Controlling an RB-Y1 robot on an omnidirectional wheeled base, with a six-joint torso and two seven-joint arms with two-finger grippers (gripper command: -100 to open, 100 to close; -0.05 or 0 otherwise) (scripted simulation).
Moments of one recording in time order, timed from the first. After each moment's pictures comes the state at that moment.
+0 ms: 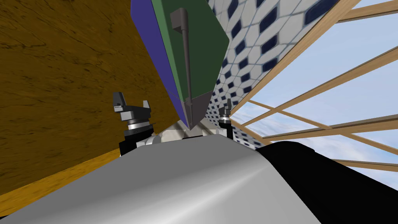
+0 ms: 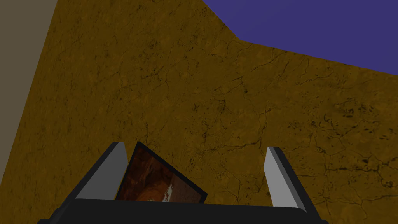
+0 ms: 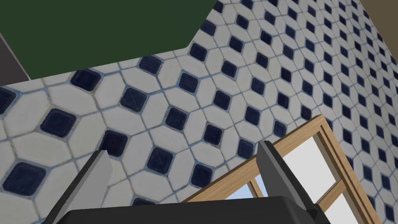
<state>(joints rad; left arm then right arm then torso) 0.53 -0.01 0.00 -2.40 0.07 -0.36 0.04 0.51 -0.03 -0.06 -2.26 -0.07 -0.36 -0.04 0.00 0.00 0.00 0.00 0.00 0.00</state>
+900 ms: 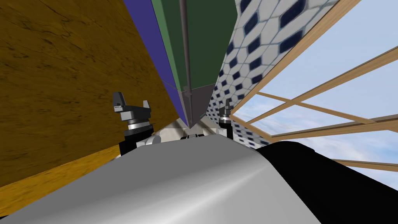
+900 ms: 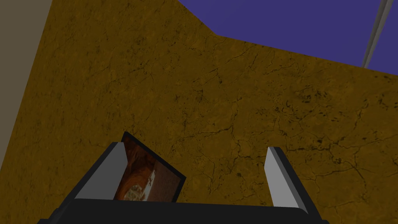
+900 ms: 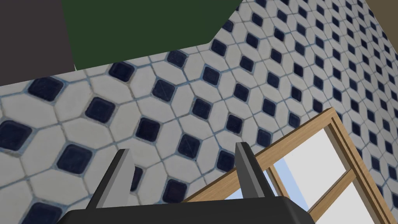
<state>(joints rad) 0.53 -0.01 0.00 -2.40 0.07 -0.36 0.04 0.51 -0.03 -0.06 -2.26 -0.07 -0.36 -0.04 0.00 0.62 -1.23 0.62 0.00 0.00</state>
